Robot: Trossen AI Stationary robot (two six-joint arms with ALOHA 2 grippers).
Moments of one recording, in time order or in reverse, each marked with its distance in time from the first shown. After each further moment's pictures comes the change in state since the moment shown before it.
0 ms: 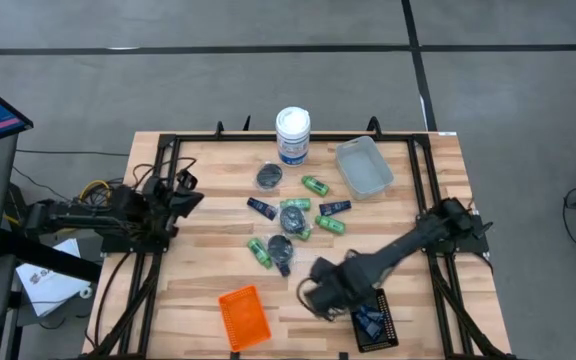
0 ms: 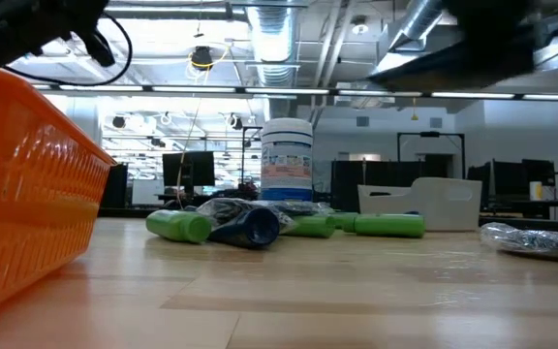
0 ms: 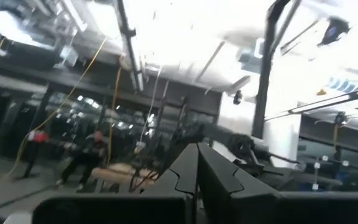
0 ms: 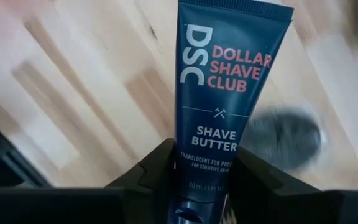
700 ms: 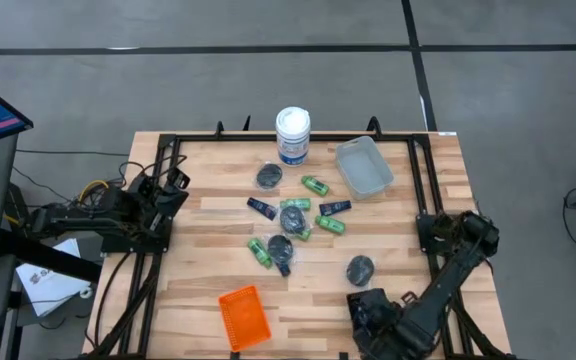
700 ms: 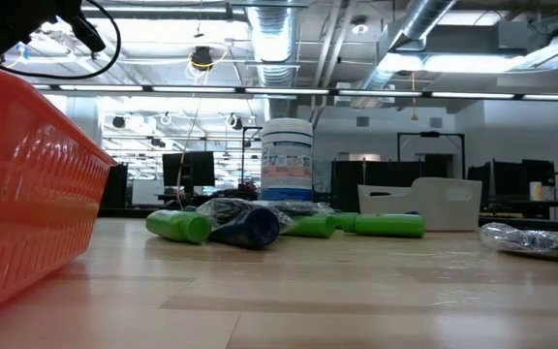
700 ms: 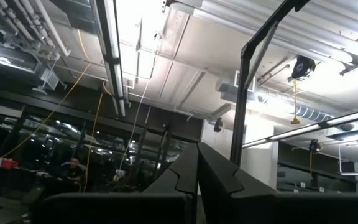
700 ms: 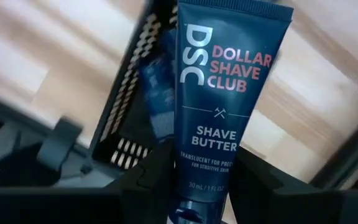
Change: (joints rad) left arm 0.000 -0.125 0.000 0.004 0.026 -0.053; right arm 0.349 -0.026 -0.028 -0.103 -0.026 0.688
